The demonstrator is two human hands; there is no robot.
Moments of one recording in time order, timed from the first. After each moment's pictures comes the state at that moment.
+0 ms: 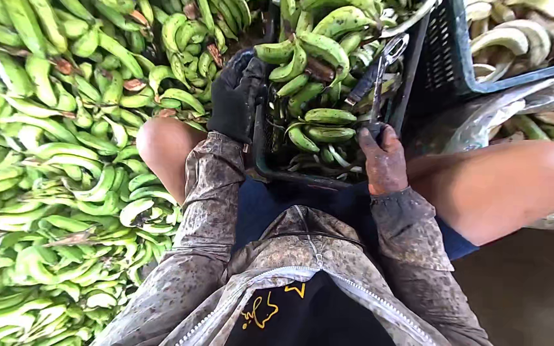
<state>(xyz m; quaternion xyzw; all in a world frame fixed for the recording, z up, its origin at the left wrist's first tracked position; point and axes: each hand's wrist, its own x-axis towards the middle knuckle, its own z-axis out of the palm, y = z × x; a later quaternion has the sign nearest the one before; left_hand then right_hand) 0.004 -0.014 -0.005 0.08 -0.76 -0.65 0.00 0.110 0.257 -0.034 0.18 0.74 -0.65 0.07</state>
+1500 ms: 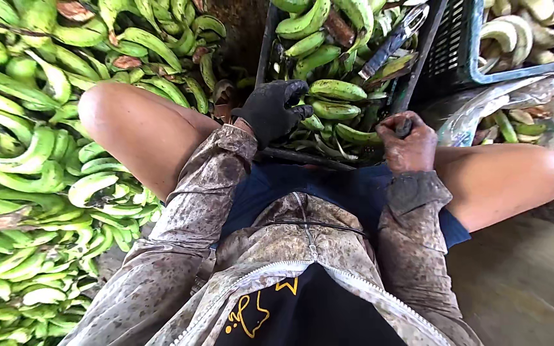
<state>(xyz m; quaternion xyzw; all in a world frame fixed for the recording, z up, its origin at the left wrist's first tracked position) 0.049 -0.012 -0.023 -0.11 -0.89 -0.35 -0.25 0.119 0.278 -0.030 0.15 0.91 -0.38 0.08</state>
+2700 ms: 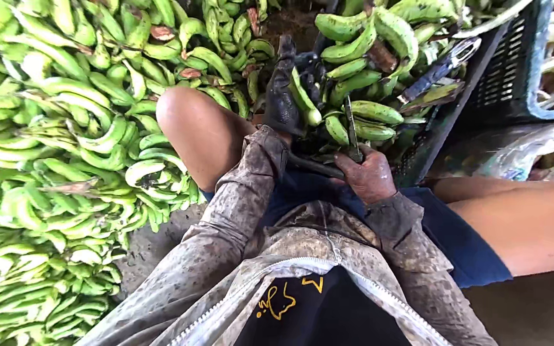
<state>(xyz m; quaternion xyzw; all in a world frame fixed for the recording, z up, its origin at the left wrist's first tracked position) 0.034 -0.018 -0.036 0.14 -0.39 -0.91 -0.01 0.131 0.172 -0.028 0.10 0.79 -0.55 0.24</state>
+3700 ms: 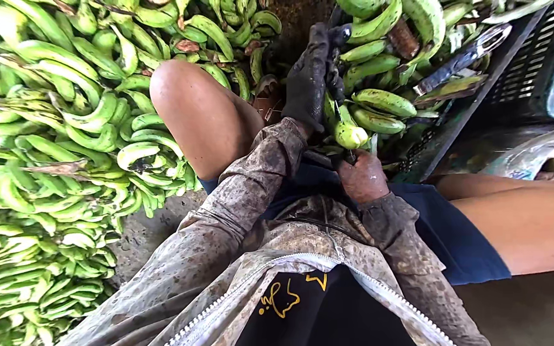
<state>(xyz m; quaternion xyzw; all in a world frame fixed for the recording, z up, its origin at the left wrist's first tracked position) 0.038 0.008 -0.040 0.22 -0.46 -0.86 0.02 0.138 0.155 -0.023 0.07 0.86 -0.41 0.30</state>
